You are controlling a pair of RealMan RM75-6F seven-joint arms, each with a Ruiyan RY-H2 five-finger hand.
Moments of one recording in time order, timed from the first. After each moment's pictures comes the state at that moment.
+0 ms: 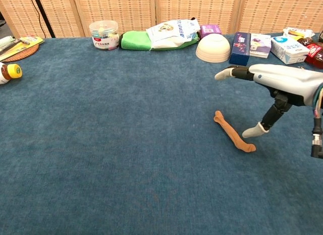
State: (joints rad) left arm -0.14 -0.87 -0.09 -1.84 1.40 1.42 0.01; right arm 0.56 -1.45 0.14 -1.70 -1.22 0.97 -0.27
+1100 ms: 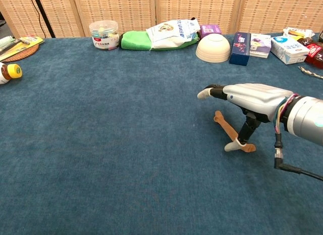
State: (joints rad) left arm -0.12 -0.86 -0.07 -1.81 1.41 1.42 -0.07; right arm 0.64 -1.59 0.12 -1.59 -1.09 0.95 -0.41
